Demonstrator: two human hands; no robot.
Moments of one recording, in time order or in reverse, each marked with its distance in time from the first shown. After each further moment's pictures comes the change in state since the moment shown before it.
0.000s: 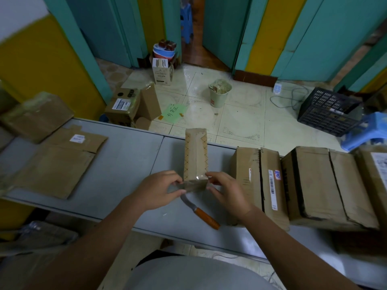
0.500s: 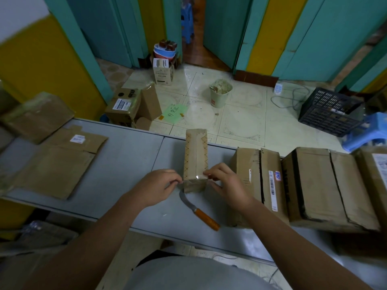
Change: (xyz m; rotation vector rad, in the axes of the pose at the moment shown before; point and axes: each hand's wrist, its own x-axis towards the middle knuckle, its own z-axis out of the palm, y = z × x) left_hand 0.009 -0.006 -0.005 0.032 -0.010 0.008; right_hand 0.020 -0.003 -0.012 -0.093 -0.018 -0.115
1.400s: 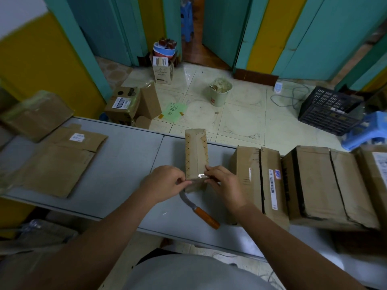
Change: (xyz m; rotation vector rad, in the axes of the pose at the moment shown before) left_hand 0.020 0.011 0.017 0.107 0.092 -0.002; right_hand -0.002 0.001 0.020 0.046 0.129 0.051
